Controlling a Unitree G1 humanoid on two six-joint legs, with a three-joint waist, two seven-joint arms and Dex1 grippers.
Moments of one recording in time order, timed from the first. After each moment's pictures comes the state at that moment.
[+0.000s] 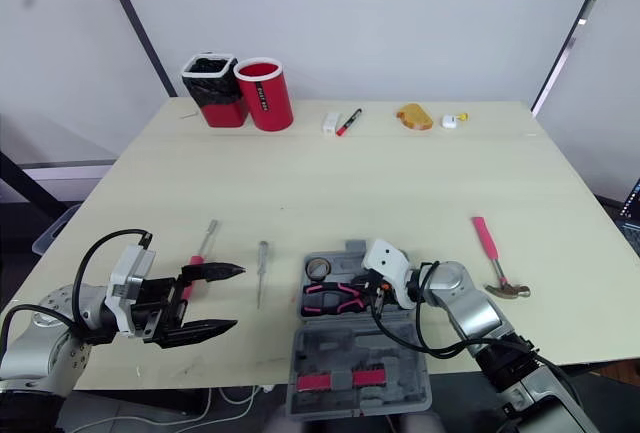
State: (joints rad) left arm -0.01 0.80 0.19 0.06 -0.67 0.09 -1.54; right arm -0.42 -0.37 0.45 0.12 0.05 0.34 0.89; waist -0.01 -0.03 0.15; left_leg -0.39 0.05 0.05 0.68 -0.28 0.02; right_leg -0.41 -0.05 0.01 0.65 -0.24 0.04
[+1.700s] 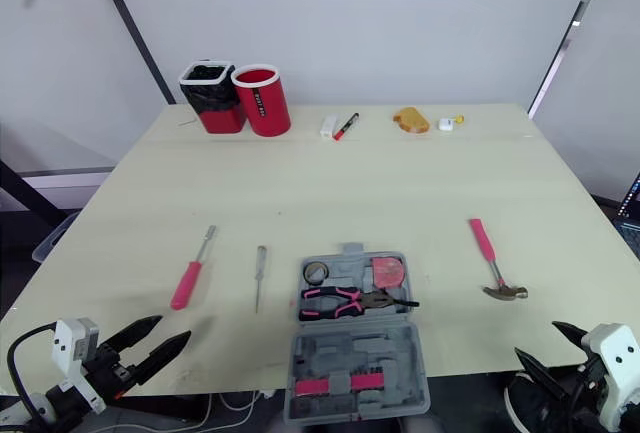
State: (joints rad) left arm 0.41 0.57 0.49 0.06 -0.59 0.13 -1.03; right arm 0.62 -0.57 -0.50 -0.31 0.42 0.15 0.87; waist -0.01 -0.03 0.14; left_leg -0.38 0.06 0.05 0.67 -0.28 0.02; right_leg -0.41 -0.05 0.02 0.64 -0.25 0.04
